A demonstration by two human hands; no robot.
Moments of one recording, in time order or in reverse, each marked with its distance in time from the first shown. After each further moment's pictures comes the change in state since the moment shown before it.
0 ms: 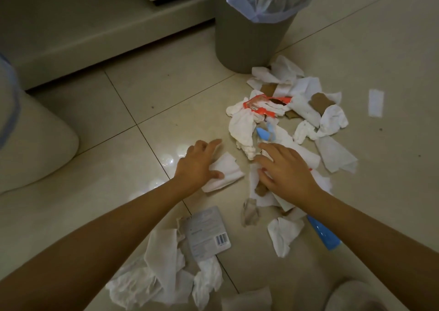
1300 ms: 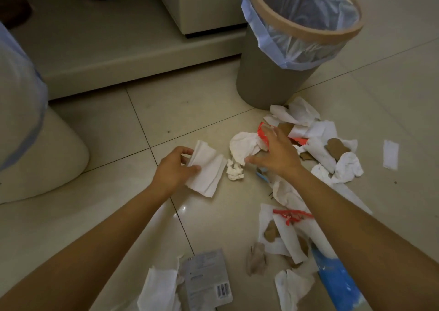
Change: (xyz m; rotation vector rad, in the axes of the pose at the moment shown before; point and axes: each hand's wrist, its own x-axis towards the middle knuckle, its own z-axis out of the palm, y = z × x) left_hand 0.011 -0.052 -0.063 -0.705 0.245 -0.342; right_hand 0.146 0.035 0.016 0.335 -0.199 0.444
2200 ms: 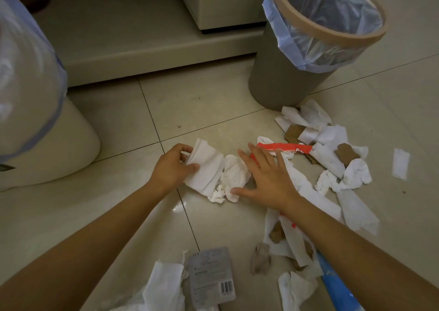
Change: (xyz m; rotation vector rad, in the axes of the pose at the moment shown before) left_hand -0.006 -0.012 -0.016 -0.013 0.035 -0.010; right_hand -0.052 -0.026 0.034 -0.342 -0.122 -0.368
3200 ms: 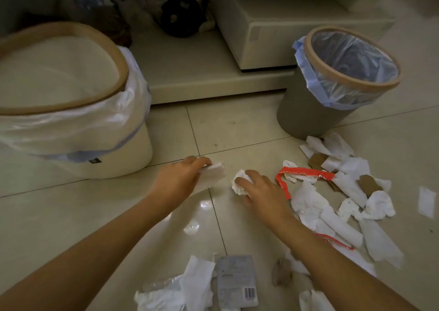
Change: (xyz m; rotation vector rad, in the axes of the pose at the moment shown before) left_hand -0.067 -0.009 -0.080 0.690 0.265 0.604; right_hand -0.006 -0.095 -0.027 0.001 0.224 -0.197
